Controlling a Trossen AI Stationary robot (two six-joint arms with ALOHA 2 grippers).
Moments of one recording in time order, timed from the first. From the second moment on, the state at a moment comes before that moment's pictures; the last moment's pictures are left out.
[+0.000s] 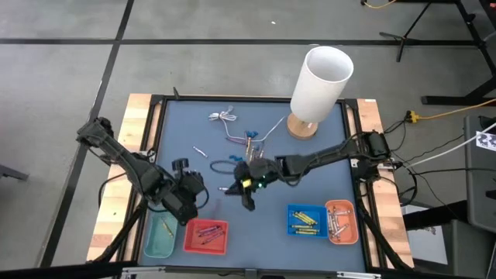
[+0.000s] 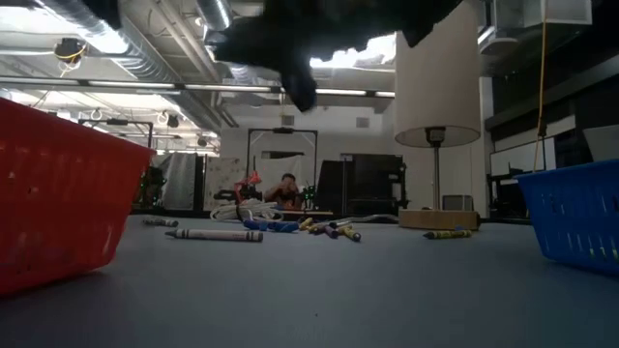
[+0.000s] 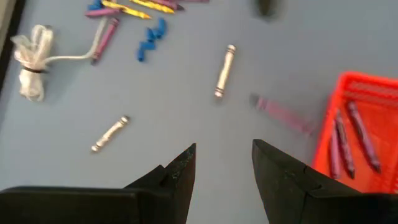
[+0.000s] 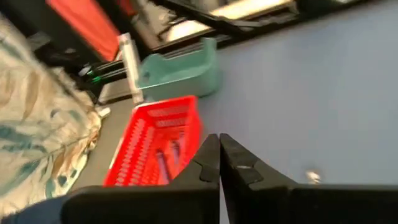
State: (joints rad) left arm -0.62 1.45 1.35 -1.26 -0.46 -0.79; right arm 0.17 1.90 1.28 0.19 -0.19 0.39
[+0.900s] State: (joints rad) left arm -0.29 1.34 0.87 -1.25 -0.06 -1.01; right arm 0.21 1.92 1.28 0.15 -0.04 0.23
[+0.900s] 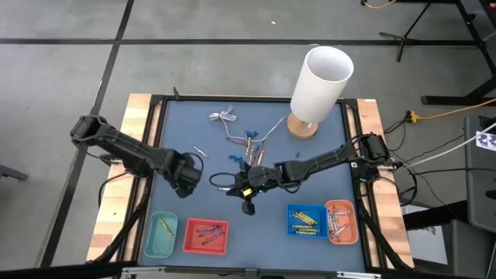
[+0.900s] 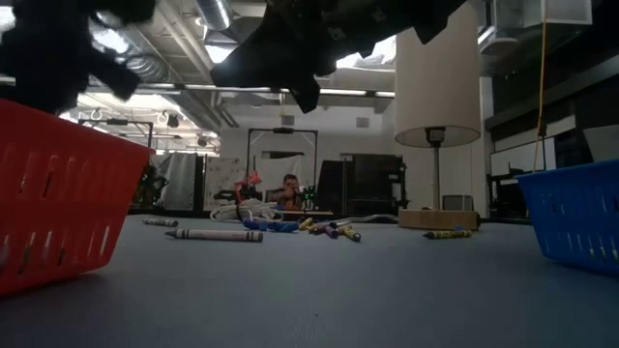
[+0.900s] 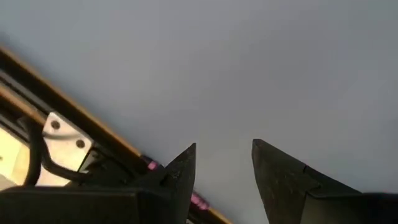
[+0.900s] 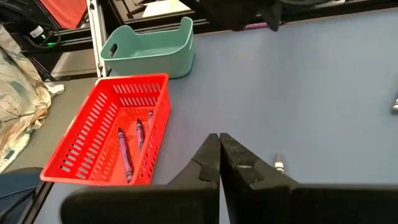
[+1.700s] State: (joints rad) left arm -0.03 1.27 0.69 -1.23 0.02 -0.92; right arm 0.22 1.92 1.28 0.02 0.02 0.15
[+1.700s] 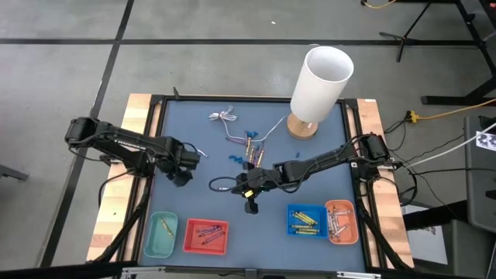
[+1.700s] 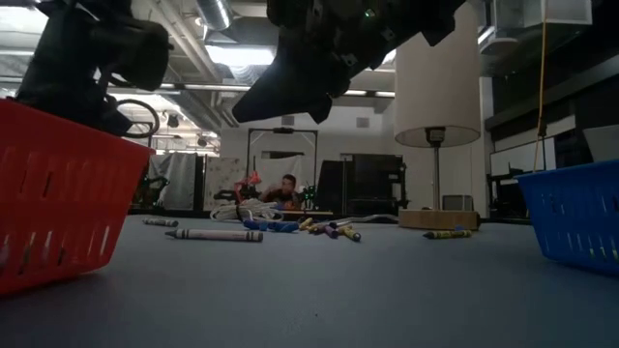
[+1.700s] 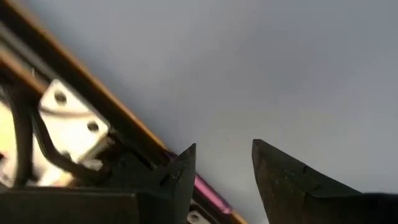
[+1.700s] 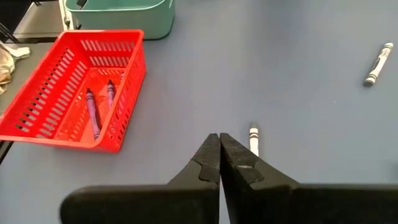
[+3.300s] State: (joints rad) left arm -0.02 1.74 0.63 -1.24 0.23 -0.06; right arm 0.22 1.92 1.28 -0.06 0.02 0.11
